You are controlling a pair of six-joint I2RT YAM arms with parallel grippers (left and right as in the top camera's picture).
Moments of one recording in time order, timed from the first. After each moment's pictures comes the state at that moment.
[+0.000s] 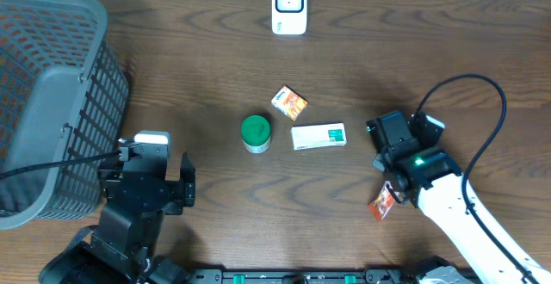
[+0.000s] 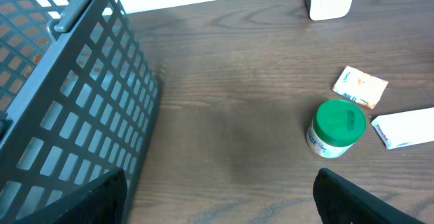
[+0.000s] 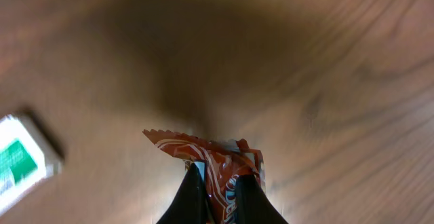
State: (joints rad) left arm -0.57 0.63 1.02 -1.05 -0.51 -0.20; right arm 0.41 1.24 0.81 -0.84 0.52 0.90
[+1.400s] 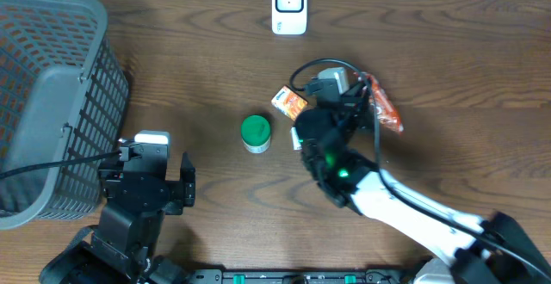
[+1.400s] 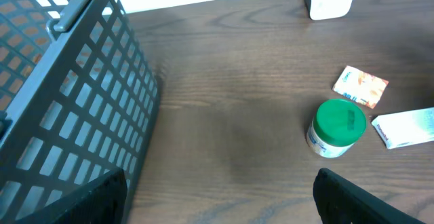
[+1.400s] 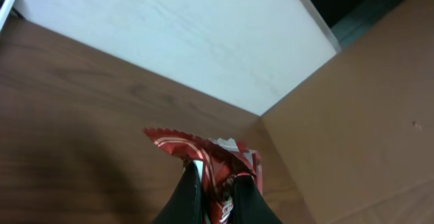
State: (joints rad) left arm -0.56 0.63 1.02 -1.05 -0.51 -0.20; right arm 0.79 1.53 0.80 0.40 1.30 -0.35
